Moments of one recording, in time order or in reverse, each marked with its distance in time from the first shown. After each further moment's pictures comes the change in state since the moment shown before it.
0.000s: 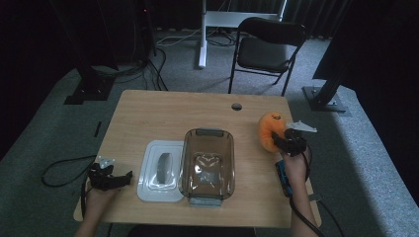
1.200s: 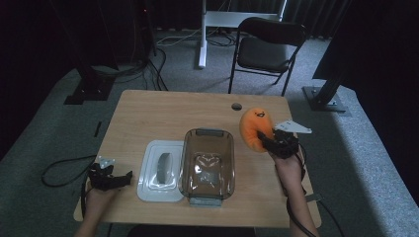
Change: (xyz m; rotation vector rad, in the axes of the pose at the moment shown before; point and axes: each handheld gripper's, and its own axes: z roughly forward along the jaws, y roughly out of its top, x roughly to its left) left arm 0.000 0.000 0.000 0.001 0.000 0.000; right arm 0.057 0.027 -0.049 -0.094 0.170 -0.133
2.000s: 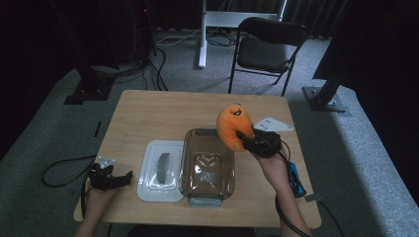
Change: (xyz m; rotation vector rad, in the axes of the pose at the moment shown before) left arm 0.000 0.000 0.000 0.000 0.000 0.001; right arm 0.056 0.031 -0.001 -0.043 0.139 -0.115
